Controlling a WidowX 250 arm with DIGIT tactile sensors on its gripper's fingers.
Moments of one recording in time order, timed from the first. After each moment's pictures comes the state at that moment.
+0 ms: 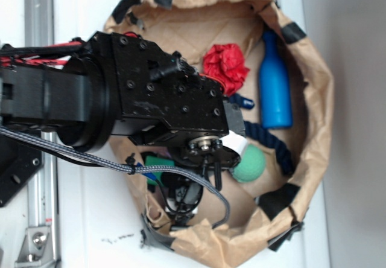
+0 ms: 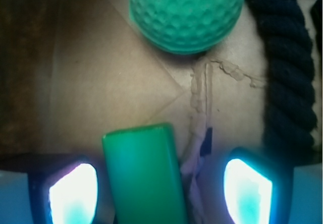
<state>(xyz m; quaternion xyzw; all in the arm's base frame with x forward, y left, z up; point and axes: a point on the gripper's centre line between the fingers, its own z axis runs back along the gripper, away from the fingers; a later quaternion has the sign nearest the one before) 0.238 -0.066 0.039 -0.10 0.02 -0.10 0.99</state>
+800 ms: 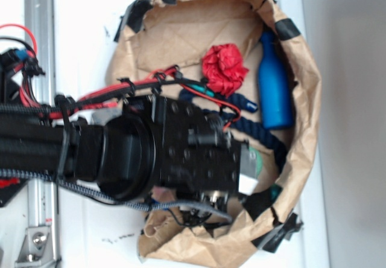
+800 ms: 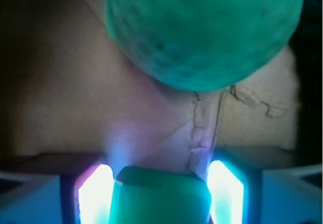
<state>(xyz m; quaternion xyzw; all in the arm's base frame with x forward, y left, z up) 0.238 -0.075 0.005 0.00 0.03 -0.11 0.99</state>
